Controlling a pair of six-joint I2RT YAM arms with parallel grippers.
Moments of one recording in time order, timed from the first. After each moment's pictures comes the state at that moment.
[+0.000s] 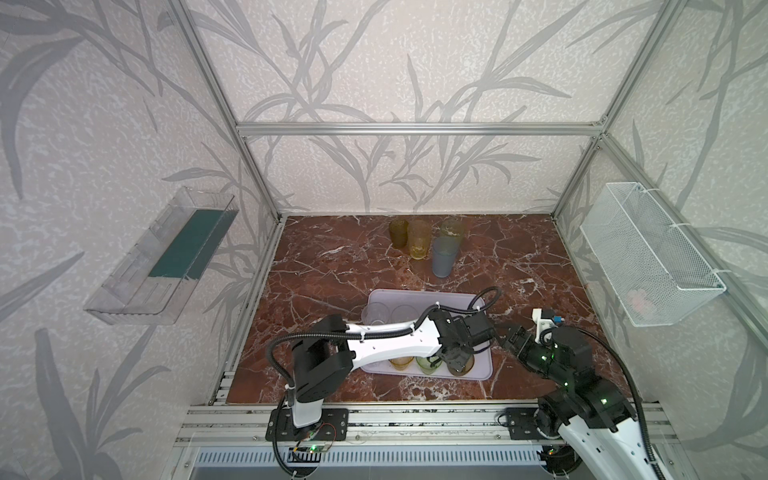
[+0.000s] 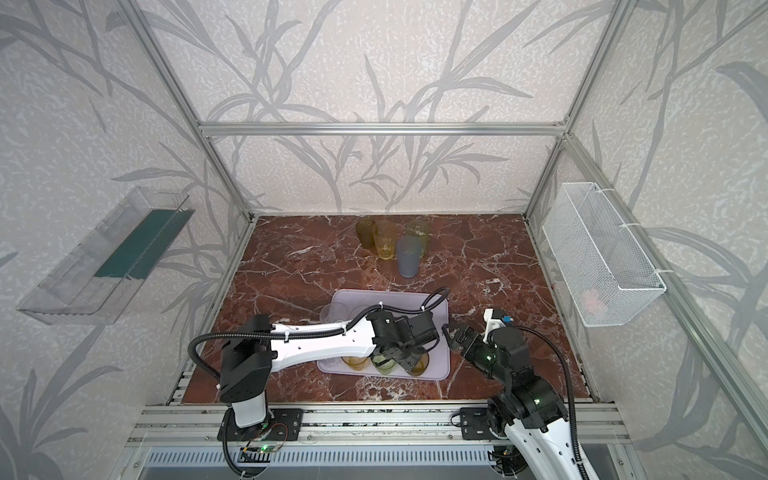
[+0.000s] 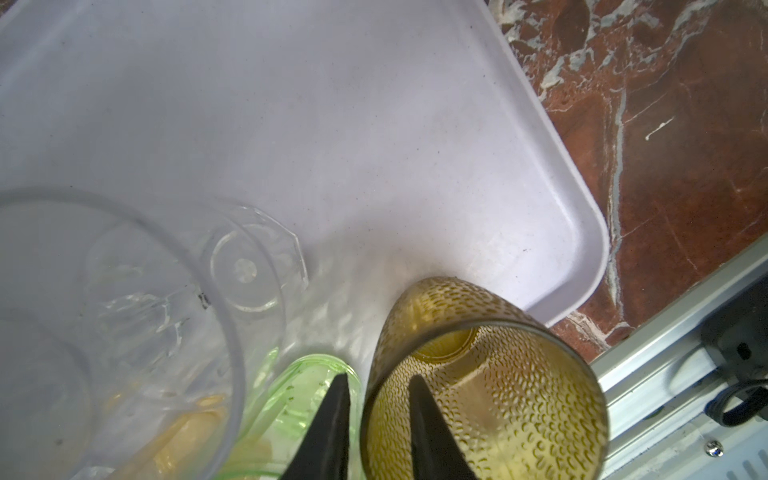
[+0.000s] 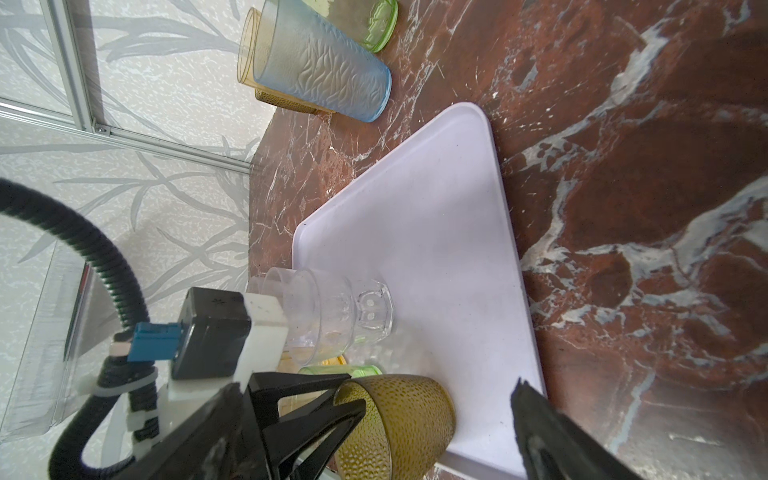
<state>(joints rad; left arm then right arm) -1.23 1.86 1.42 -0.84 -0.16 -0.54 0.35 0.25 0.37 -0.66 -0.26 1.01</state>
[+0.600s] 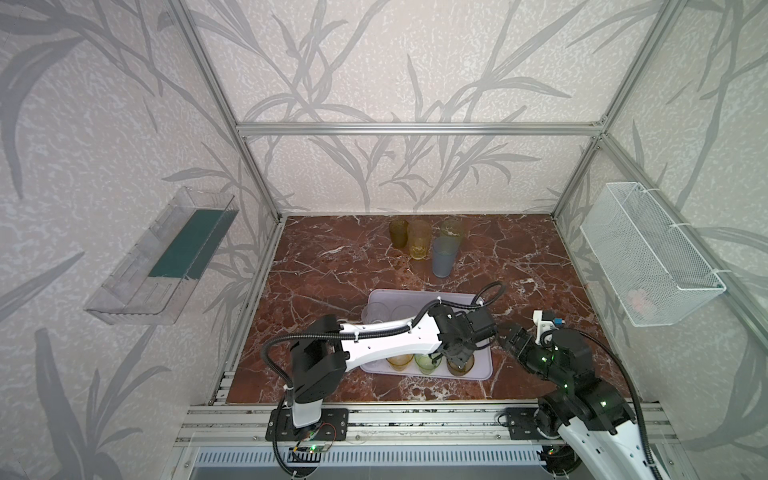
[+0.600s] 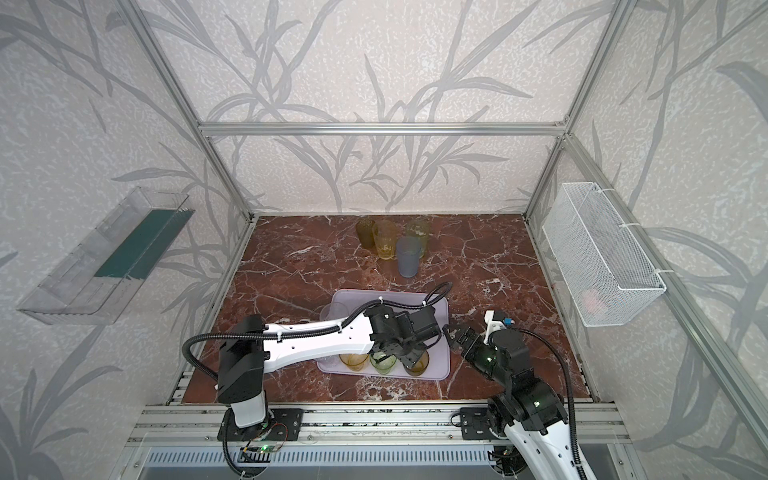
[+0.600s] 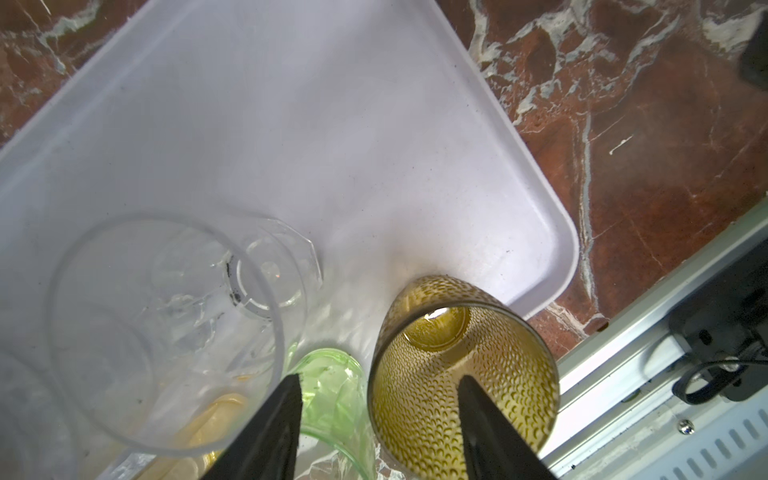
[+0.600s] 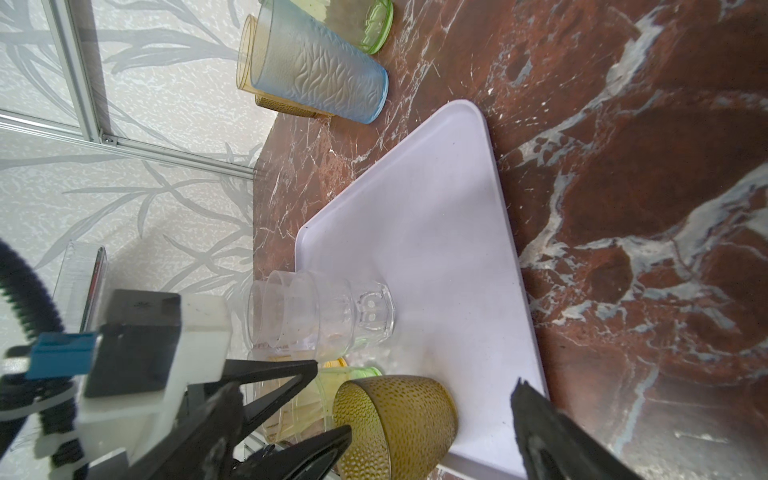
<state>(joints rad) -1.23 1.84 1.51 -0.93 -0.18 -0.51 0.35 0.22 0.35 -0.66 -0.26 1.04</state>
